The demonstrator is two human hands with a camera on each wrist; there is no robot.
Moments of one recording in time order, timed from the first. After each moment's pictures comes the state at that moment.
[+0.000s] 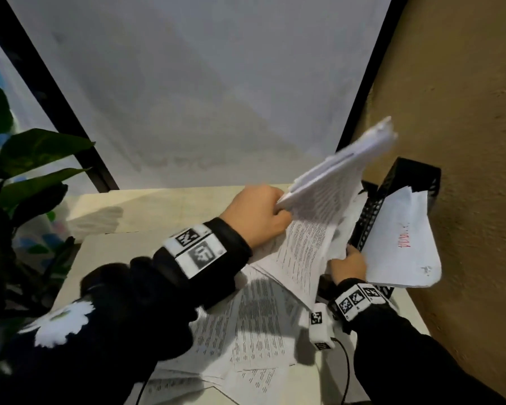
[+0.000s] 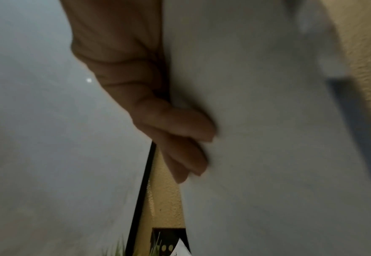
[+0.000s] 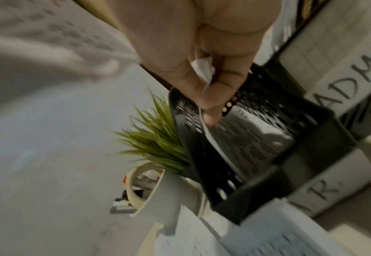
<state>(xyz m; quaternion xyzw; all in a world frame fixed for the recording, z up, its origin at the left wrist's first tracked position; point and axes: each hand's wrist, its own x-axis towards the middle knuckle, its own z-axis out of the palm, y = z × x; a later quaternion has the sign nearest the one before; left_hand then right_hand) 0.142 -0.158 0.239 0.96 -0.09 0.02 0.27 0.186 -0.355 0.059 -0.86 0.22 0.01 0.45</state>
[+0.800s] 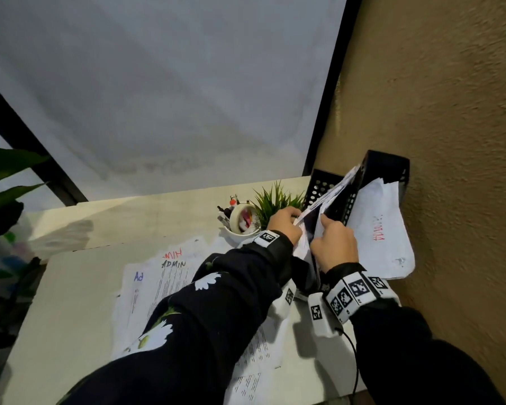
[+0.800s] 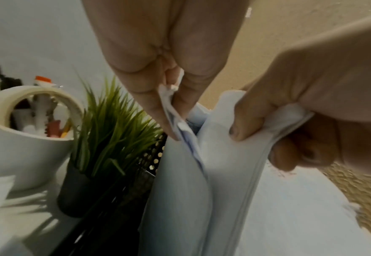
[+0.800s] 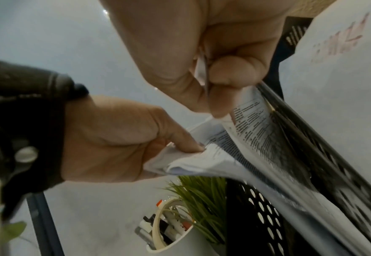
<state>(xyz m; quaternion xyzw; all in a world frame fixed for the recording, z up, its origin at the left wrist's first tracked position) 0.229 -0.257 0.116 0.88 0.04 -0.11 0.46 0.189 -0.361 0.128 -0.95 0.08 -0.02 0.29</state>
